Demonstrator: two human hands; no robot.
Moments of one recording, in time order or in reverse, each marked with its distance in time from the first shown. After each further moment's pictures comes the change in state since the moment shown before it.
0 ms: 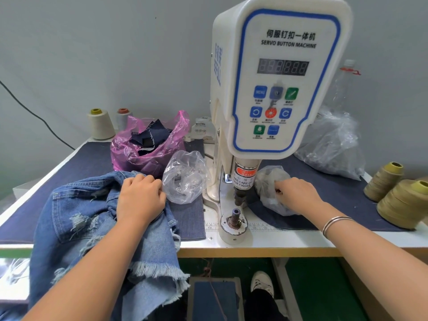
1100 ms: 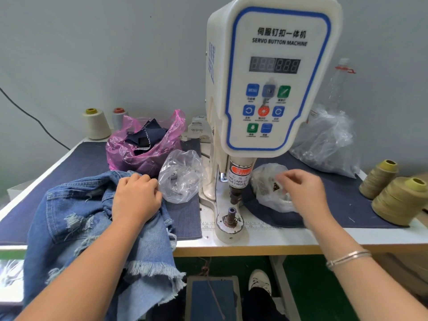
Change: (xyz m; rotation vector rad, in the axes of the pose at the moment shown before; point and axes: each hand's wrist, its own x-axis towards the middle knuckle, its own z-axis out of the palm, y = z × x) left_hand 0.001 0.000 0.000 0.038 -0.020 0.005; right_hand -0.052 -0.017 -0.026 1.254 0.420 0.320
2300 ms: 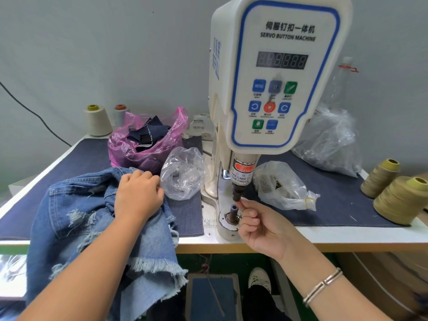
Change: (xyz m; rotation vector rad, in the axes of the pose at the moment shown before) left_hand -0.001 0.000 0.001 -0.011 -0.003 0.004; right_hand -0.066 -0.034 0.051 1.192 -0.526 1.003
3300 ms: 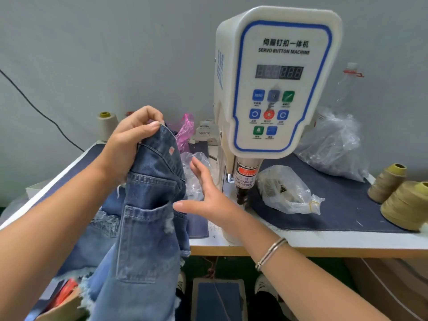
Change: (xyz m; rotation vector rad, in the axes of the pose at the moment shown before) left_hand 0.031 0.006 -0.161 -1.708 -0.115 0.134; right_hand 0.029 0.031 0.071 -1.239 -0.422 -0.547
